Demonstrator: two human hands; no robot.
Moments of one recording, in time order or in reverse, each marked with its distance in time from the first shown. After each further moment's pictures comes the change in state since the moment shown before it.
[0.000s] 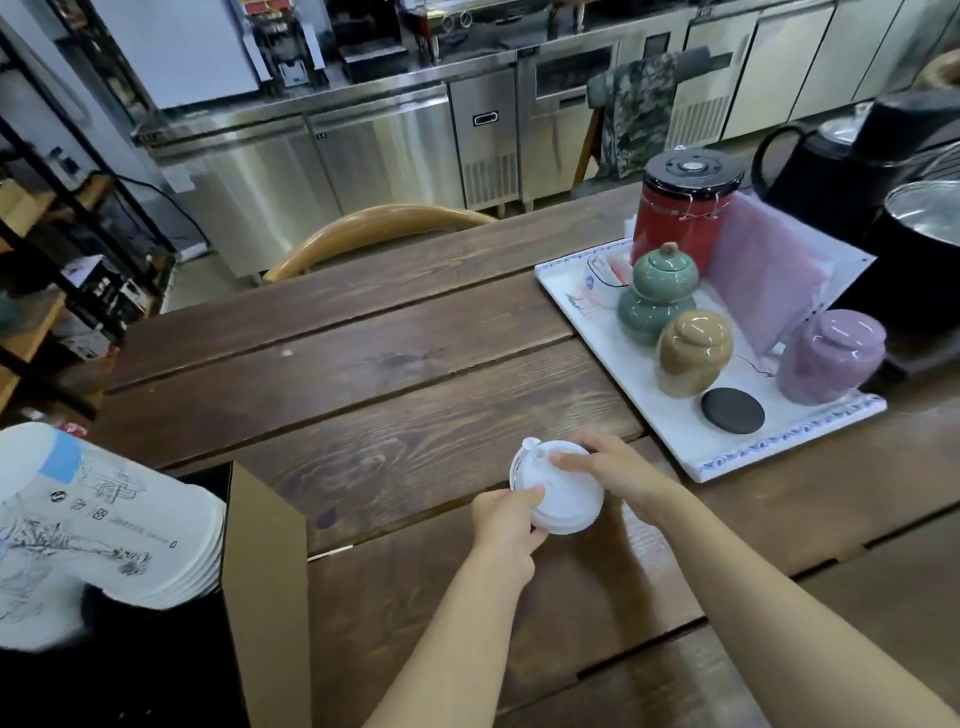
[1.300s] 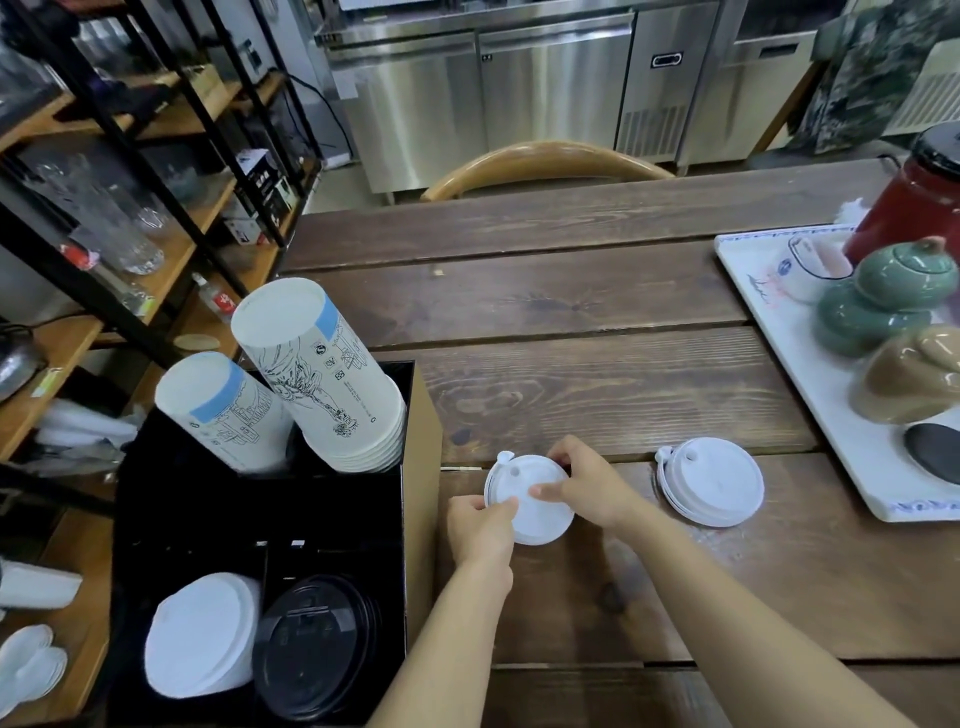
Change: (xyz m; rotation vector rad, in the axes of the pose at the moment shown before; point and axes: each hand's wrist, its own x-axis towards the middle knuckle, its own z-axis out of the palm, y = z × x) left_hand 0.014 -0.017 -0.153 -0.029 0.473 0.128; right_hand 0.022 -0.005 0.165 -0.378 -0.247 -0.094
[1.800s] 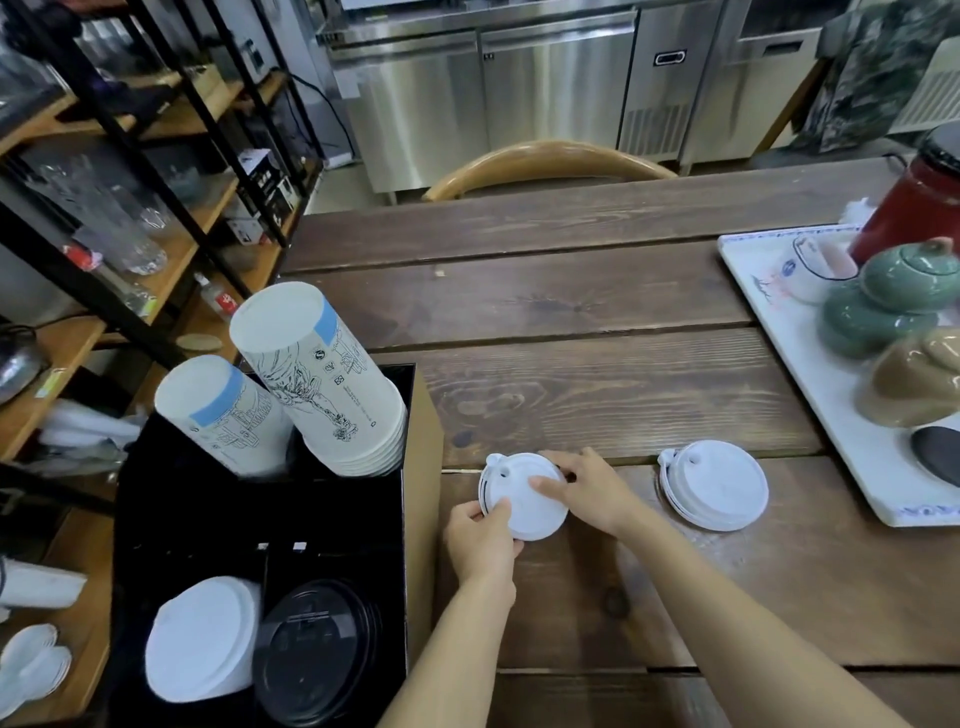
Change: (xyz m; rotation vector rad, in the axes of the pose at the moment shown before) left_hand -0.005 -0.004 0.001 -0.124 0.051 -0.014; right_hand 0.001 0.005 0.000 -0.098 -0.015 -0.083
